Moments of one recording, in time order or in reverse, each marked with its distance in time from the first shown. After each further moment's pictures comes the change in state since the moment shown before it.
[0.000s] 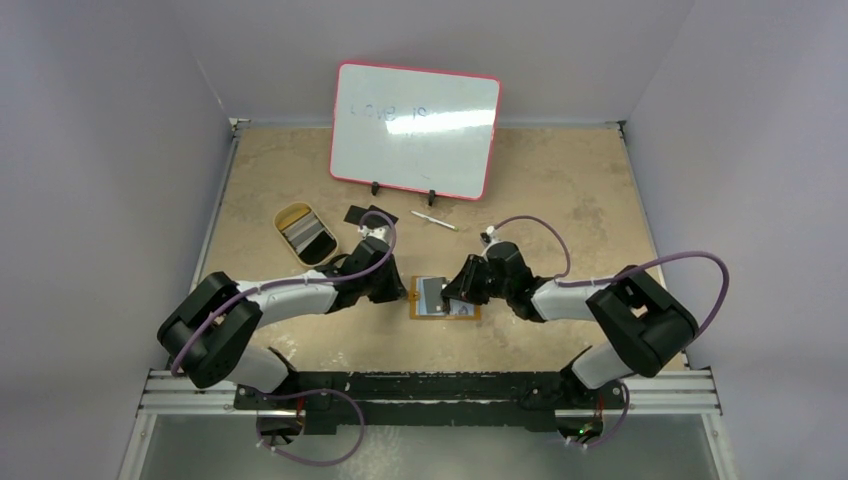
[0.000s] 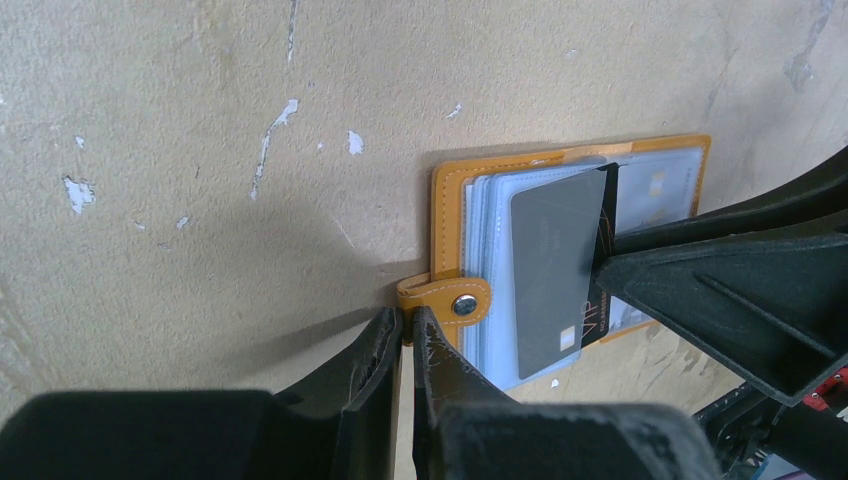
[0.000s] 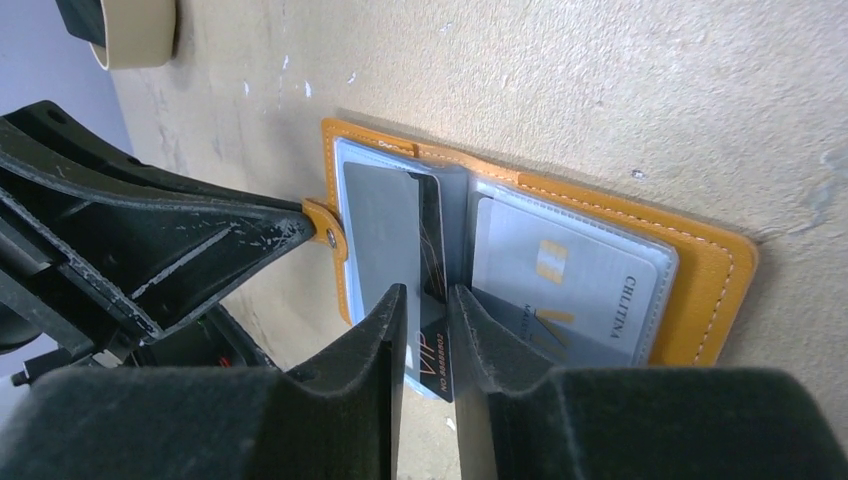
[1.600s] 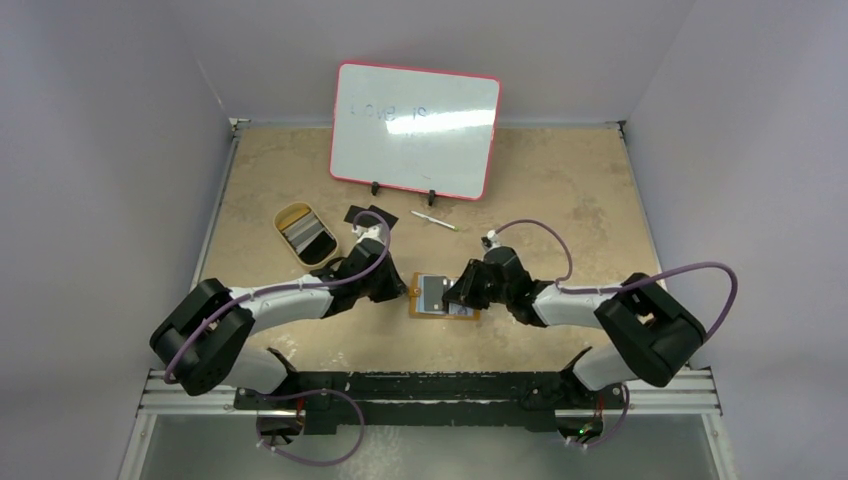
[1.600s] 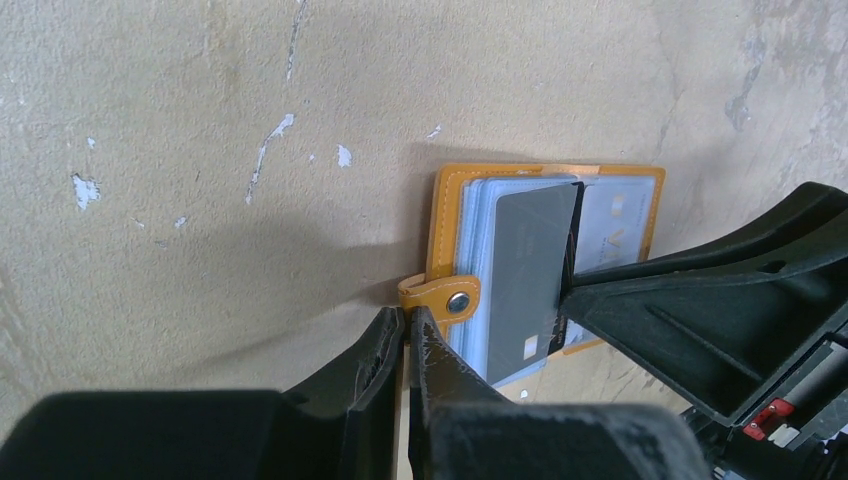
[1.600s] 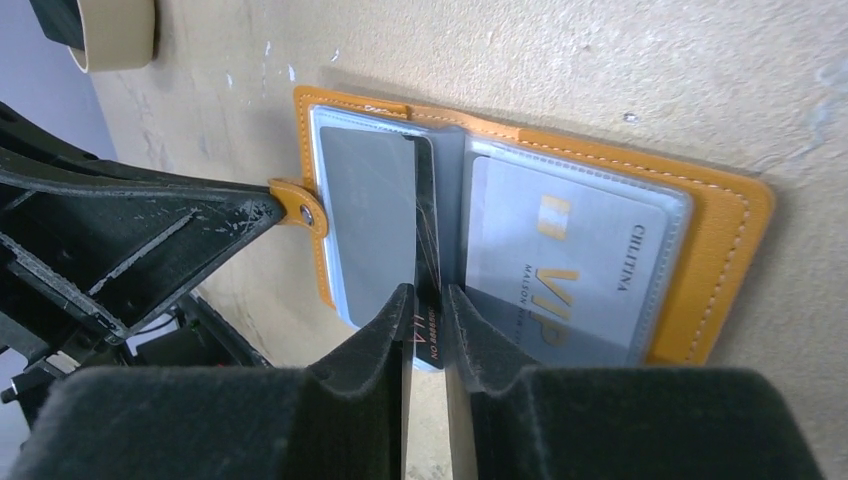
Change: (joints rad) left arm -0.007 -0.046 -0.035 0.053 -0.036 -0.068; right arm 0.049 -0.058 -0.012 -0.072 0.073 0.045
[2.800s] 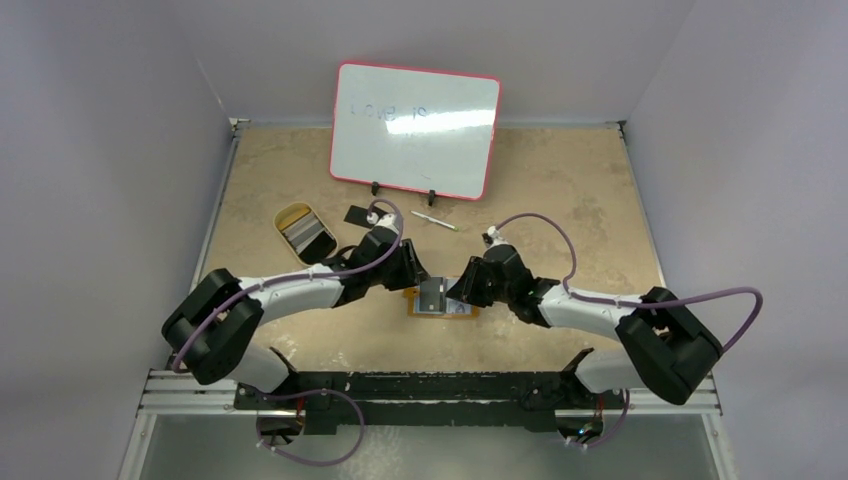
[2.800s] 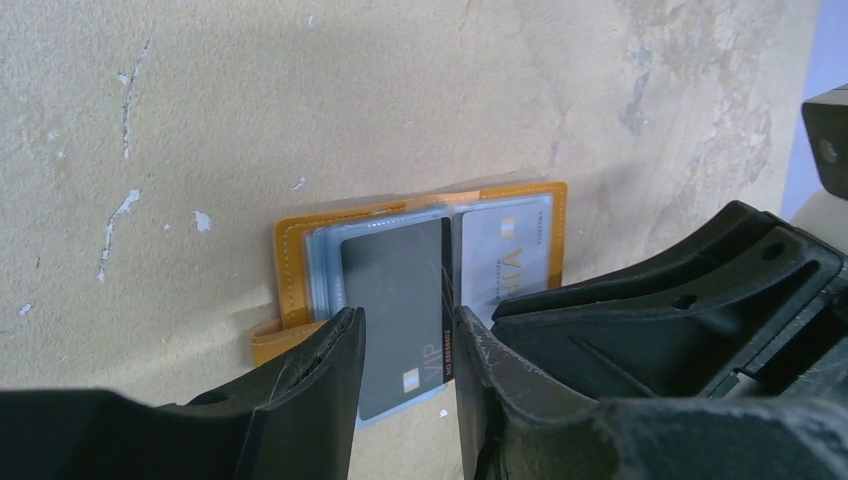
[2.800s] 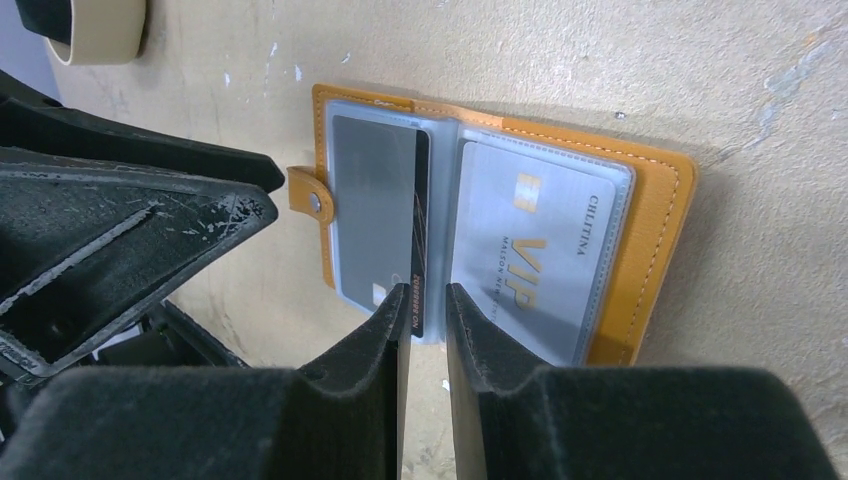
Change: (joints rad) left arm -0.024 0.060 0.121 0.028 0.048 0.019; right arm 0.031 -0.103 0.044 -0.164 0.081 -0.071
